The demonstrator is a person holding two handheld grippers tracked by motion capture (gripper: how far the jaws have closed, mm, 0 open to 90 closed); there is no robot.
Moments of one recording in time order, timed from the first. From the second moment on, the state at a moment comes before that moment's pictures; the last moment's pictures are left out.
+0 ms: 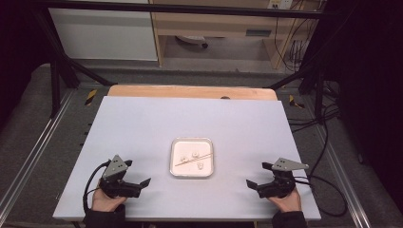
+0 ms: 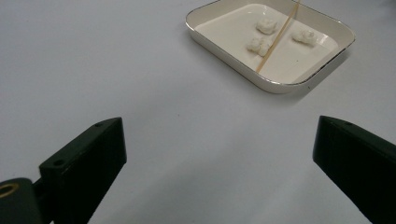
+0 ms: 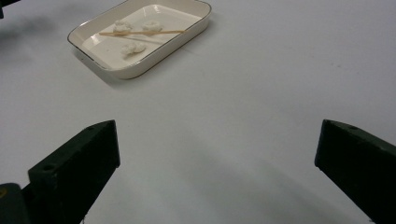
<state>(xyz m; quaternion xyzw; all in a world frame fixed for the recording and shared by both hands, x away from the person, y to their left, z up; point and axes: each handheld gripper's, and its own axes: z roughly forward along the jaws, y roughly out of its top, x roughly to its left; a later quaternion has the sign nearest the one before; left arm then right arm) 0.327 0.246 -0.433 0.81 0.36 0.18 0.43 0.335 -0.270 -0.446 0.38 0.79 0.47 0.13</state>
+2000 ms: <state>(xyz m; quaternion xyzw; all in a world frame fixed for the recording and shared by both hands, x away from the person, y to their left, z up) 0.372 0.147 -0.405 0.88 0.27 0.15 0.37 0.336 -0.267 -0.449 0.37 0.80 0.46 0.13</state>
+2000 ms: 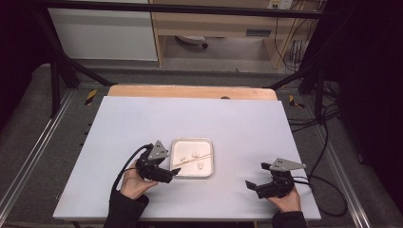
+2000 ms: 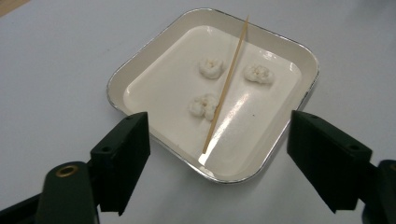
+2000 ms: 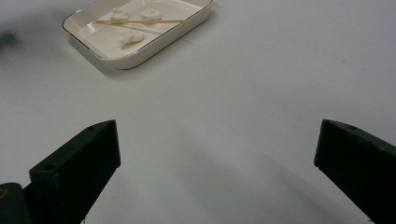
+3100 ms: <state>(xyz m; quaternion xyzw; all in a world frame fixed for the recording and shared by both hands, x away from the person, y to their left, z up) 0.401 0.123 -0.435 0.91 0.25 0.12 0.31 0.337 -0.266 -0.450 0.37 0.80 0.46 0.12</state>
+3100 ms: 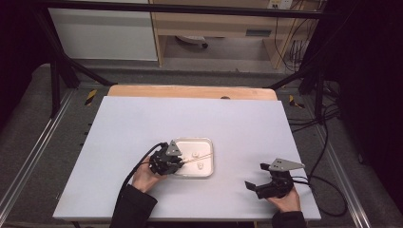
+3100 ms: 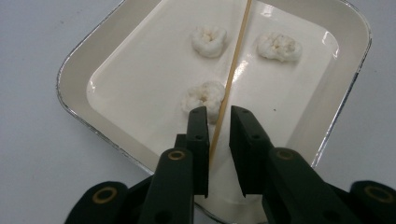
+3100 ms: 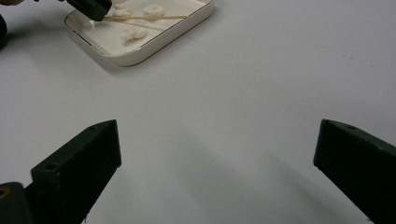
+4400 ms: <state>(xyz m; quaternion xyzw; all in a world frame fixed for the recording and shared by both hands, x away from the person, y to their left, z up) 0.387 0.134 -0.428 0.89 0.23 0.11 0.37 0.336 -0.265 -0.451 0.36 0.80 0.45 0.12</state>
